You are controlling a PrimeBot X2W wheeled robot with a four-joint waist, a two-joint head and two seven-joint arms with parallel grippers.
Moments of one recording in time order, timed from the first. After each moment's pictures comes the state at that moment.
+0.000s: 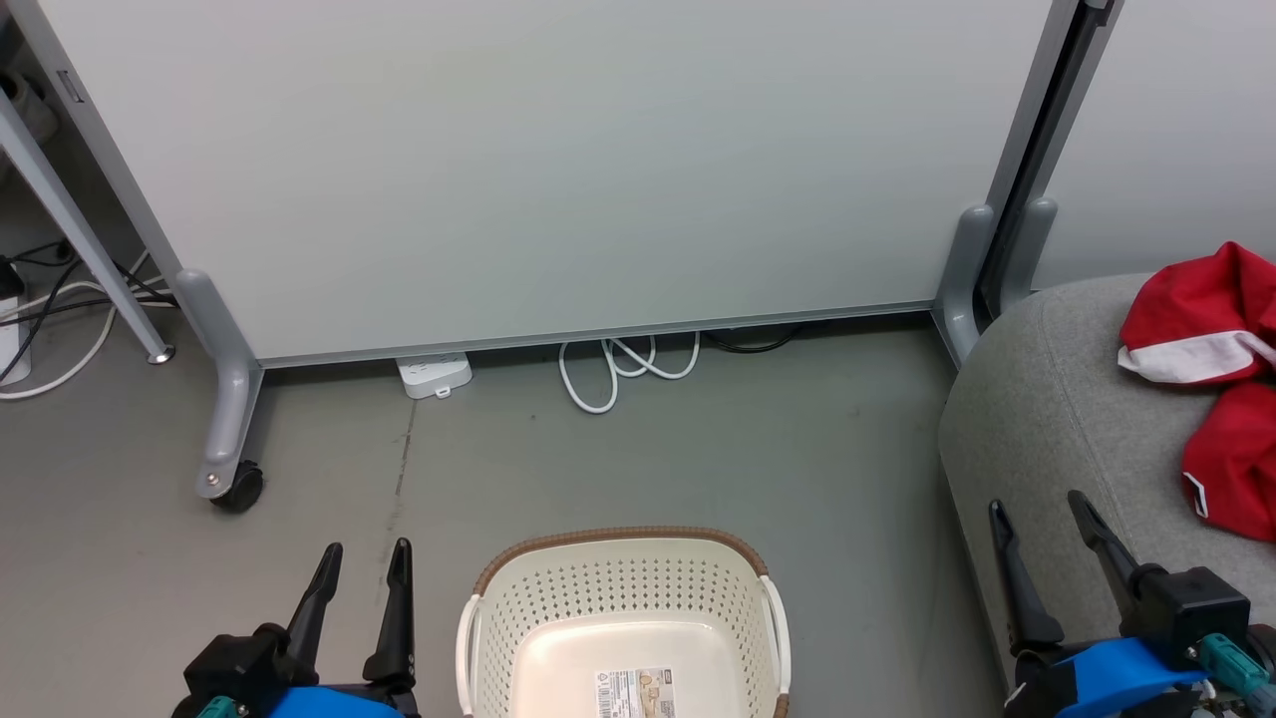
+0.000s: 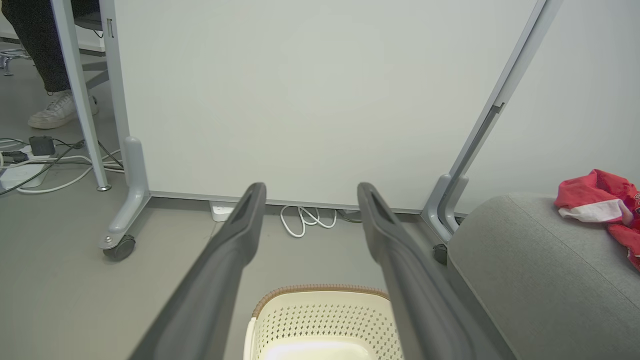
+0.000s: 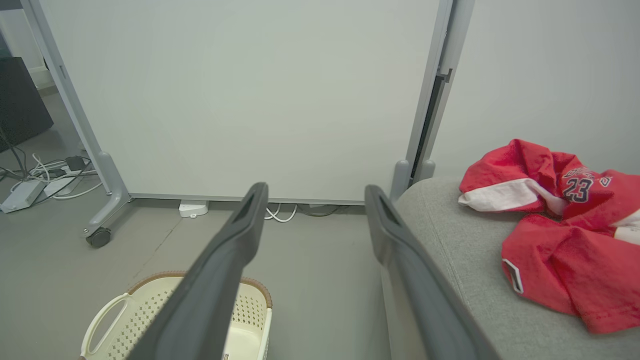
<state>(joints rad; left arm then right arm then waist) -0.08 0.05 -0.08 0.35 -0.30 -0.13 -0.26 0.06 -0.09 -0.05 -0.03 0.03 0.13 0.01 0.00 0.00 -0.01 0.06</state>
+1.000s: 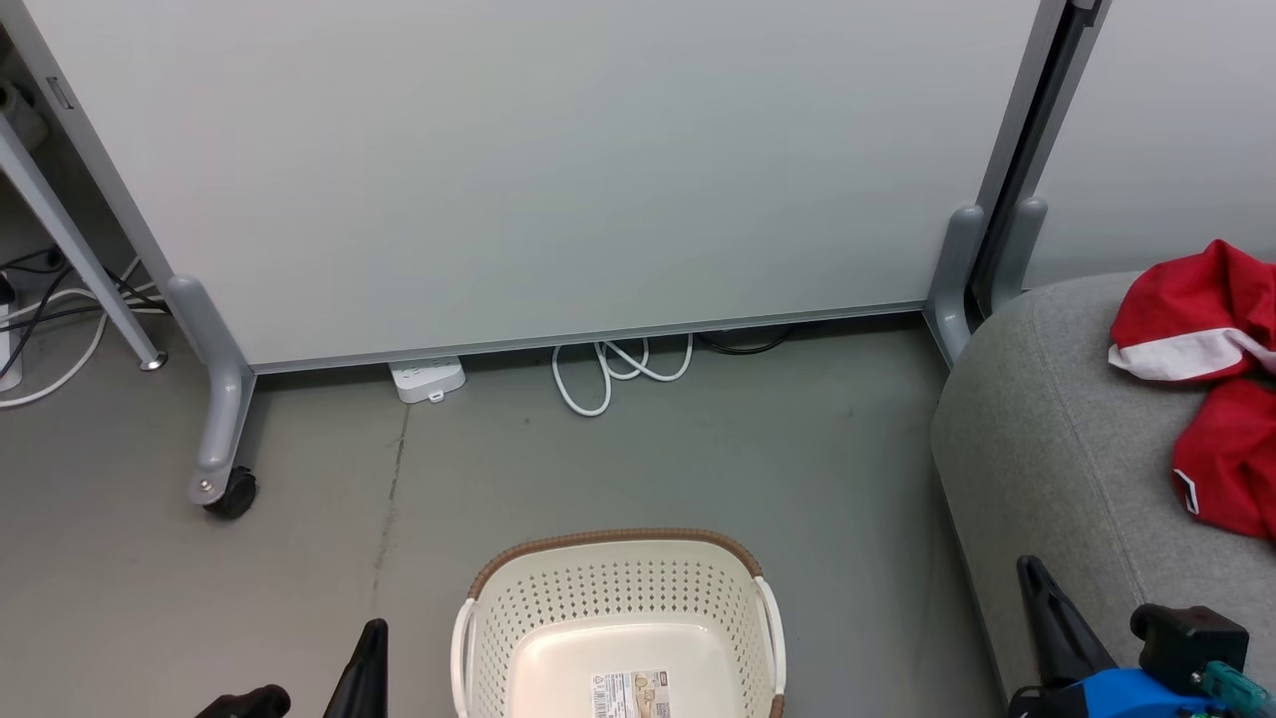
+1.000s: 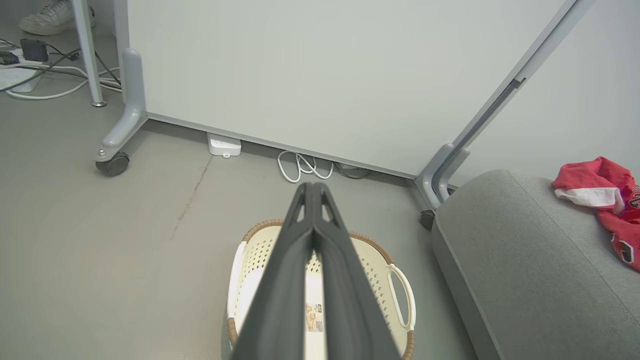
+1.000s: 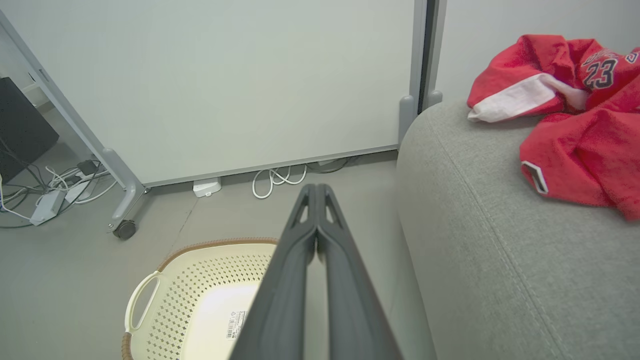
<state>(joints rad) -0.02 0.04 -0.09 0.44 -0.42 -0.13 -0.22 0.09 -0.07 -0.07 0.10 0.17 0.13 0.02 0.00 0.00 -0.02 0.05</state>
